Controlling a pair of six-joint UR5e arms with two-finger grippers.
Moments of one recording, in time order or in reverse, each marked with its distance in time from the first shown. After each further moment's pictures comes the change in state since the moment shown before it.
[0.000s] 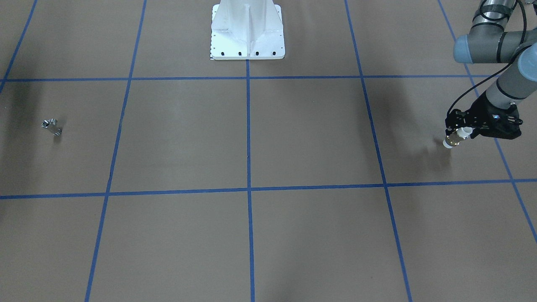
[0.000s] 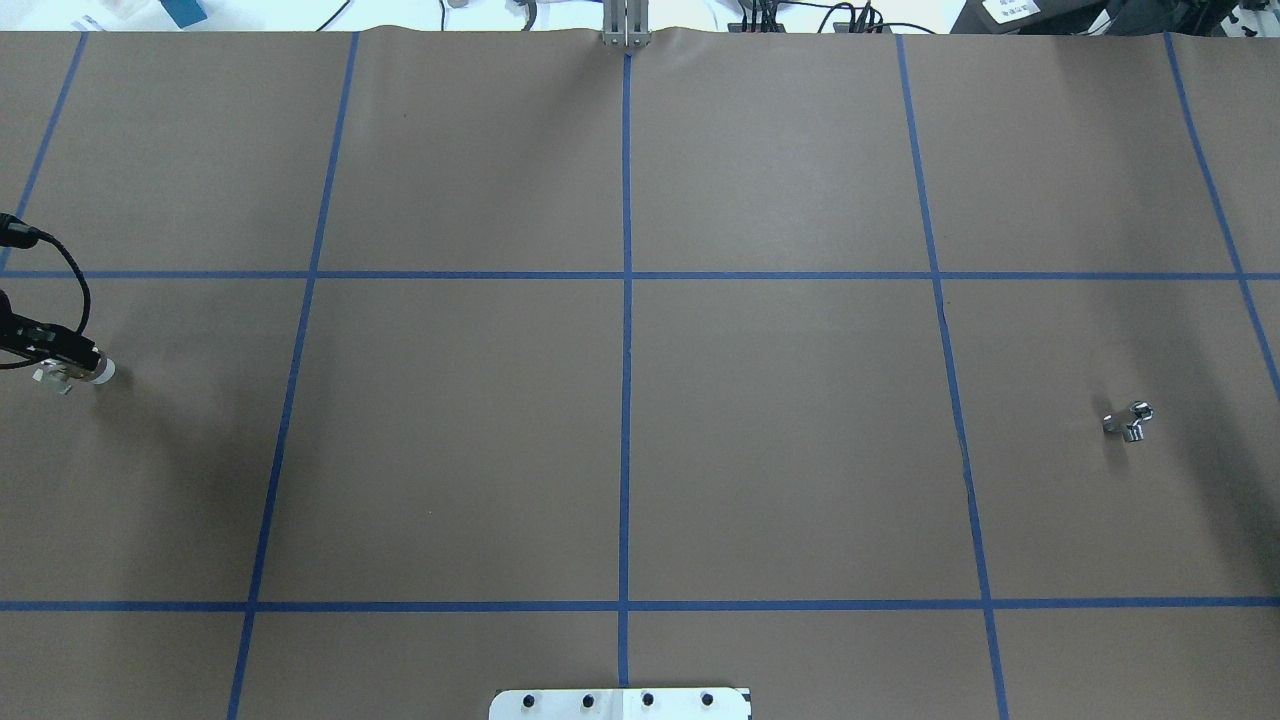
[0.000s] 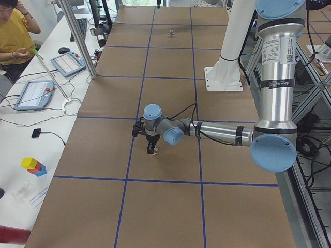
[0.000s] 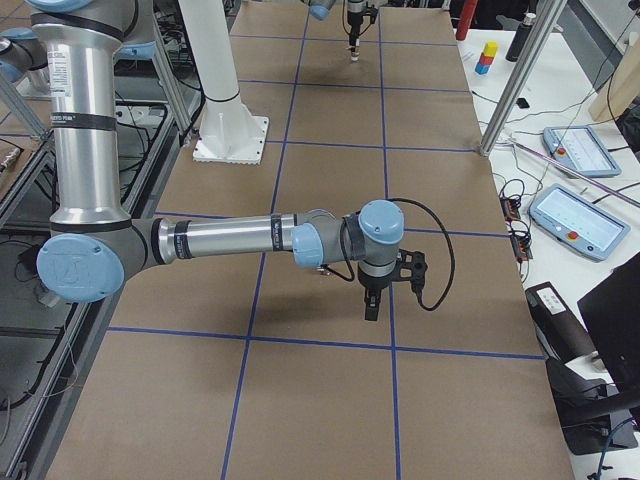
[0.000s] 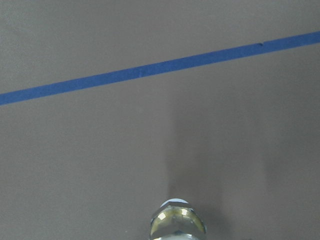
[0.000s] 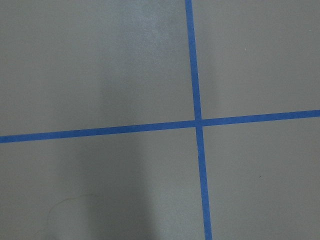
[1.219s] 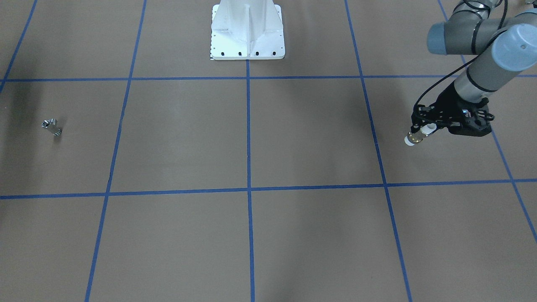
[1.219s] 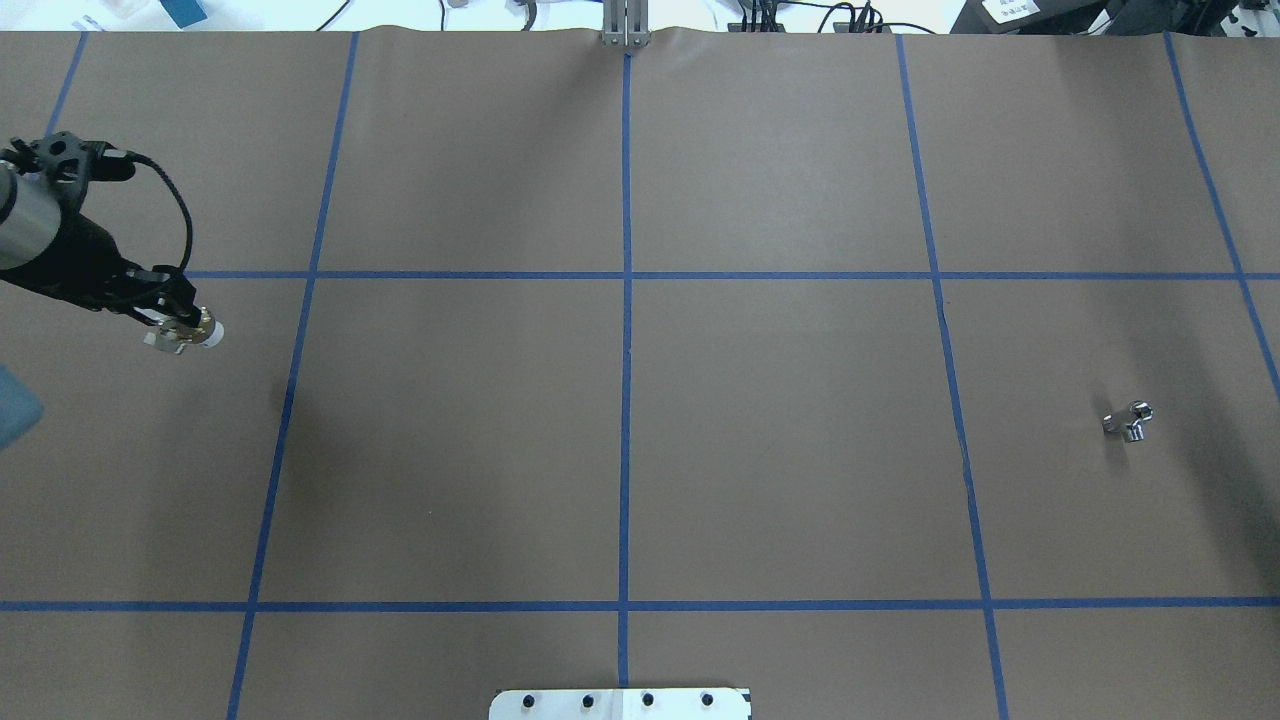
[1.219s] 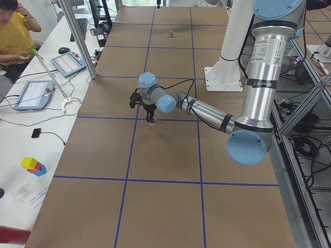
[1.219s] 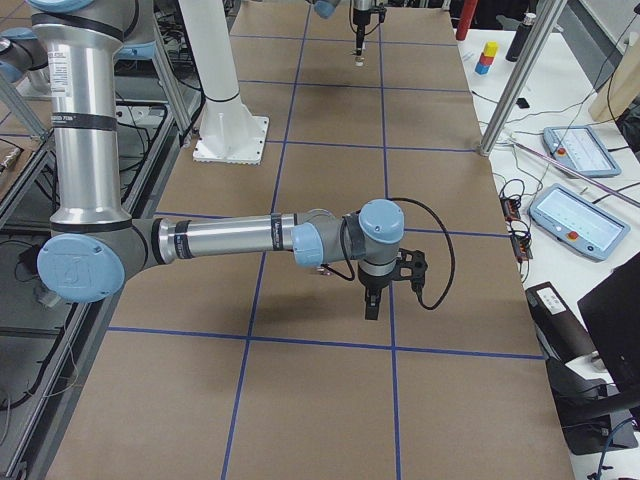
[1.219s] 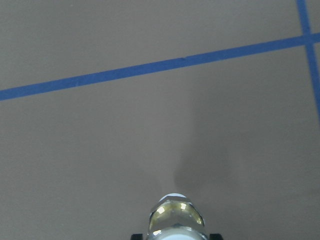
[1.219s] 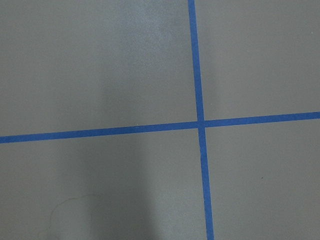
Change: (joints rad) left arm 0.081 -0.223 -0.179 0.290 -0.055 -0.267; right arm -0.001 0.000 0.003 0.000 0.002 0.000
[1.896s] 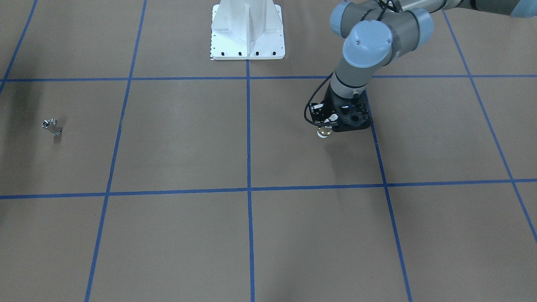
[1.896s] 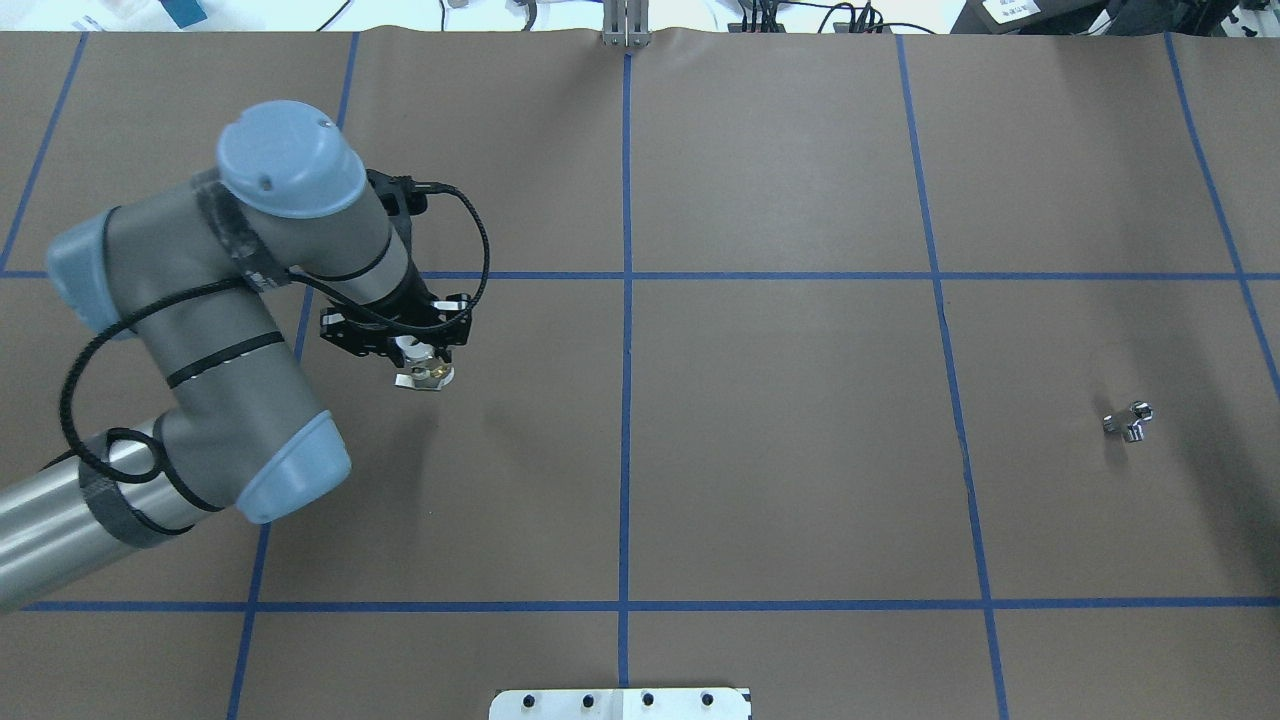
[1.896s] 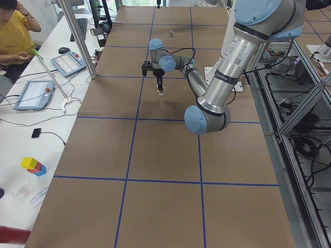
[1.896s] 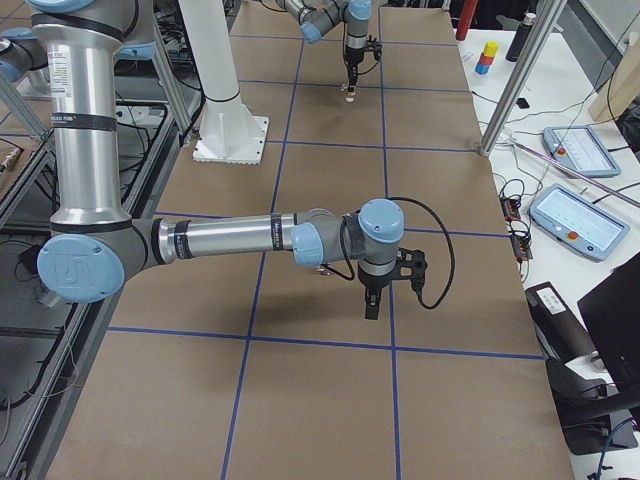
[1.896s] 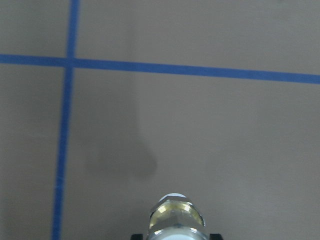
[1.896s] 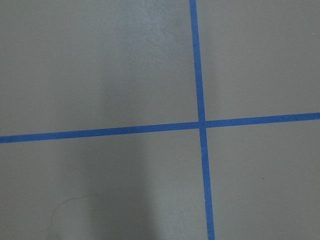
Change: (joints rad) left arm 0.288 -0.420 0.049 0.341 0.170 -0.393; right arm 0.000 0.000 0.001 0.000 0.000 0.000
